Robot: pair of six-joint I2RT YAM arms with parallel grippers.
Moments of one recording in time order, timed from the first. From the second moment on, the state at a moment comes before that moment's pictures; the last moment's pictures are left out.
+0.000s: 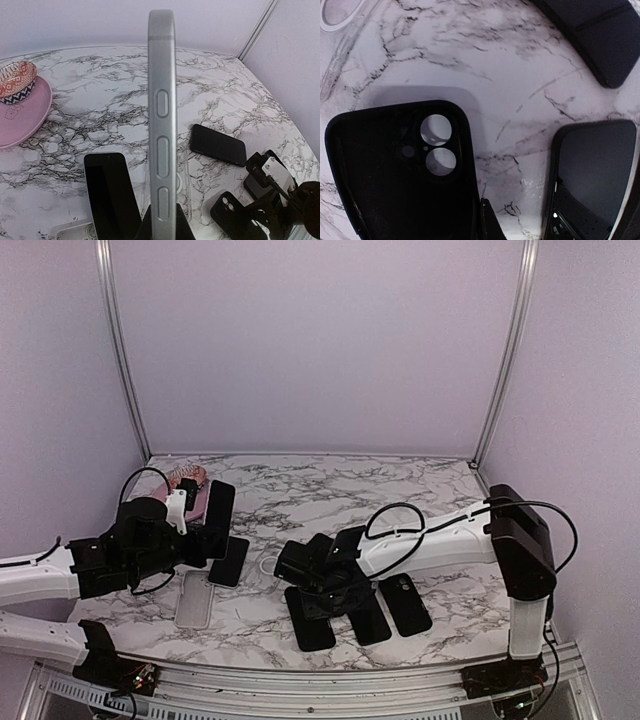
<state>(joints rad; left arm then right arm) -0.85 0.95 0.54 -0.05 -0.27 -0.46 1.20 2.02 1.43 -0.78 0.22 0.99</state>
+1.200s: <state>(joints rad) -1.23 1.24 0.45 0.93 0.01 -0.42 0.92 1.32 0.94 0.29 -0.69 0.20</state>
